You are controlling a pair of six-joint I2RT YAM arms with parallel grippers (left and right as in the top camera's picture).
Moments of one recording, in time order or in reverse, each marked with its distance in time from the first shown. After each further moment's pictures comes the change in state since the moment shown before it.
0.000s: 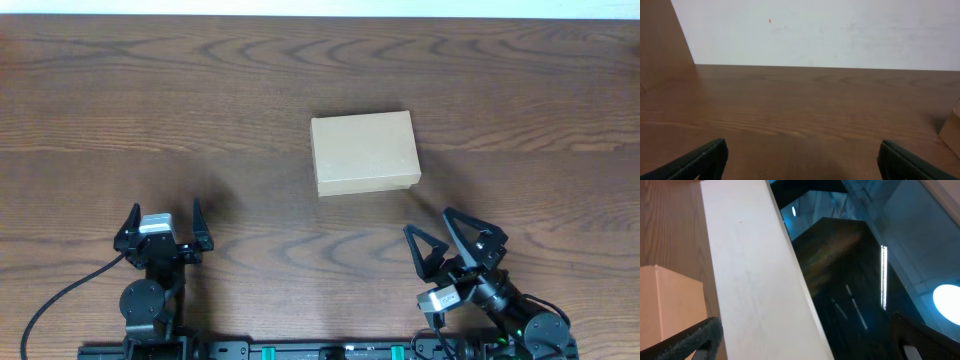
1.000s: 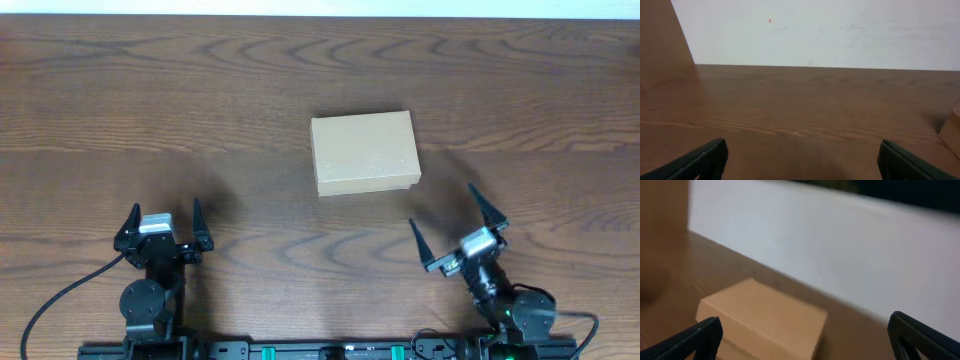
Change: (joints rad) left arm 0.000 0.000 0.000 0.000 0.000 0.000; right arm 0.002 -0.004 -0.049 -0.205 0.302 0.927
